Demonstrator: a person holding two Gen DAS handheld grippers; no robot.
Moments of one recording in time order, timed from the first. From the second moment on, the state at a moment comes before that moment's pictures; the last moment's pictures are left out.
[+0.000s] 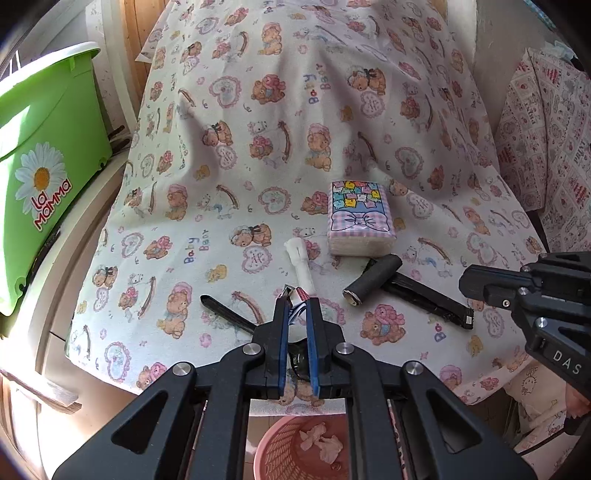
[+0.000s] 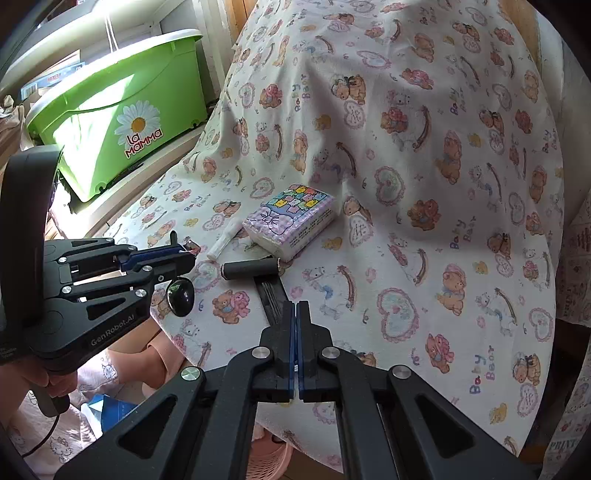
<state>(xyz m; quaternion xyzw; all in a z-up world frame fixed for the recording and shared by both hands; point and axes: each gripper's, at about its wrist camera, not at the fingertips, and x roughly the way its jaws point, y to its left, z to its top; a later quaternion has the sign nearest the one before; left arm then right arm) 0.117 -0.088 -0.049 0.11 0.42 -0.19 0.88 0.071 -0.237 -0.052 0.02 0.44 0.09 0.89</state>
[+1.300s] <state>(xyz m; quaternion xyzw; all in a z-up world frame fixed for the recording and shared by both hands) 0.106 -0.039 -0.006 0.05 0.37 -0.15 0.91 0.071 -0.256 -0.040 0.06 0.42 0.07 0.91</state>
